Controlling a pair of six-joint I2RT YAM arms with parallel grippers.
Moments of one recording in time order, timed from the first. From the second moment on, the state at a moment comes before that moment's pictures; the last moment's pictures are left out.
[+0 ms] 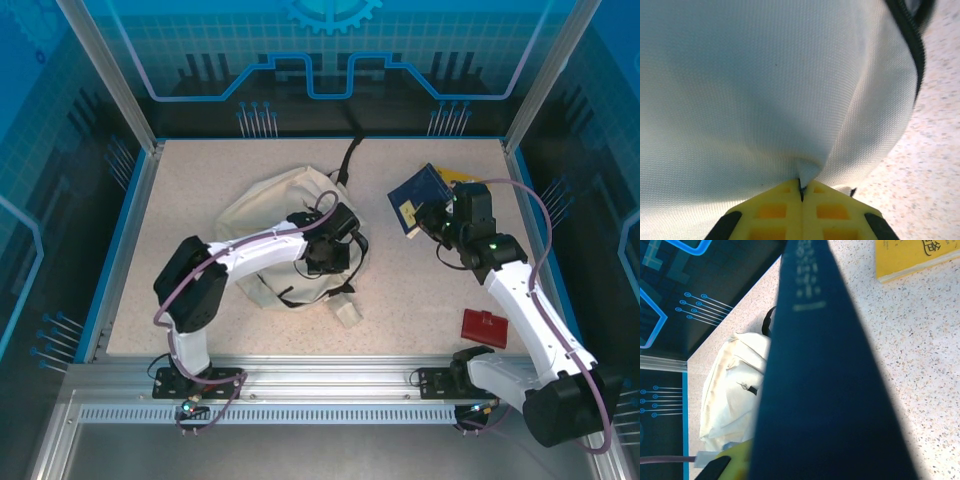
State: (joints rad) left arm -0.78 1.83 1.38 -0.76 0.04 -0.86; right arm 0.21 1.05 0.95 -0.53 -0.10 0.88
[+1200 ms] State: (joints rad) left arm -0.58 1.40 1.37 -0.64 -0.02 -0.69; right arm 0.40 1.26 0.90 -0.45 -0.76 0.76
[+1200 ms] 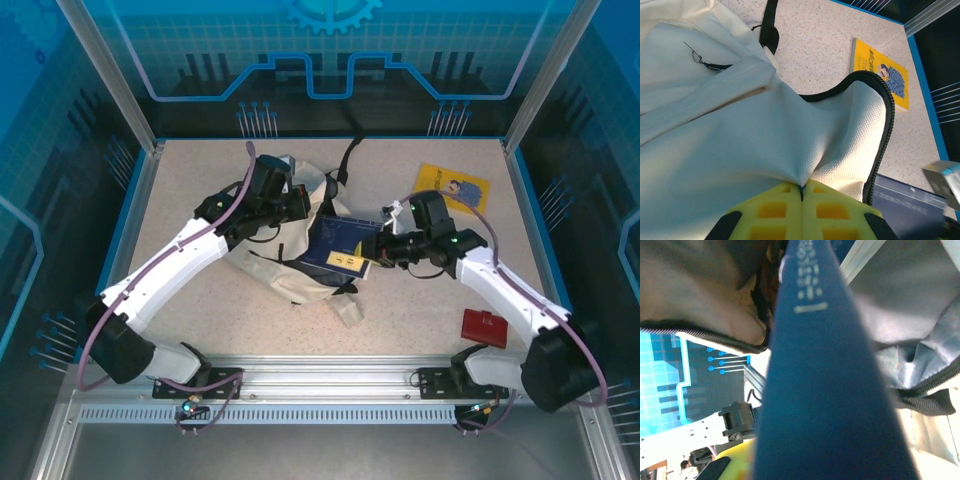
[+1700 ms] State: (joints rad) left arm -0.58 1.39 1.35 -0.63 0.01 -0.68; right arm 0.52 1.69 1.02 -0.02 -0.62 1.07
